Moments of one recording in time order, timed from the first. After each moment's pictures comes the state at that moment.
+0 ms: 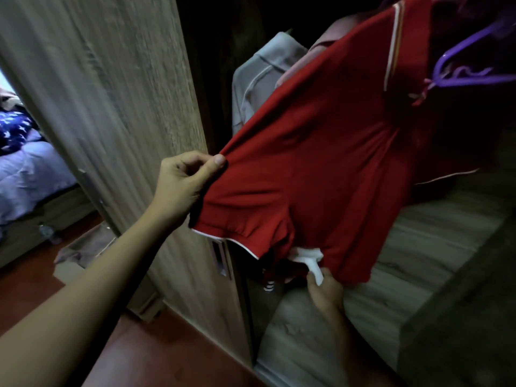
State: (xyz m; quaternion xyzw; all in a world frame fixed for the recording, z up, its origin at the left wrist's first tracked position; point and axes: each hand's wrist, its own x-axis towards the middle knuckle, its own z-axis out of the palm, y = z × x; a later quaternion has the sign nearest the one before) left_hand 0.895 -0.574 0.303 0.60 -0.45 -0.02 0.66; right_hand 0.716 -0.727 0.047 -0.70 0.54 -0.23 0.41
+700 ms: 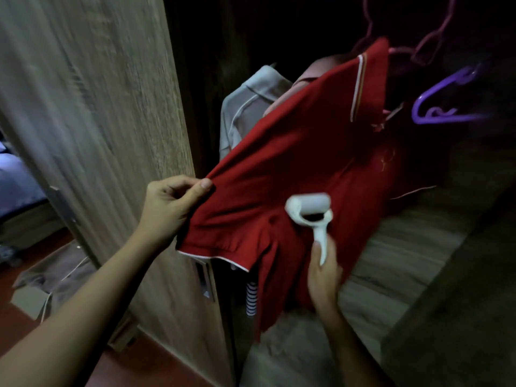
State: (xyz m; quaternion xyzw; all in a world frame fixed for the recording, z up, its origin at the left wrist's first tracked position) left_hand 0.900 -0.573 0.300 0.60 -0.44 -0.02 0.67; right_hand 0.723 -0.748 0.126 -0.65 0.44 -0.48 0.39
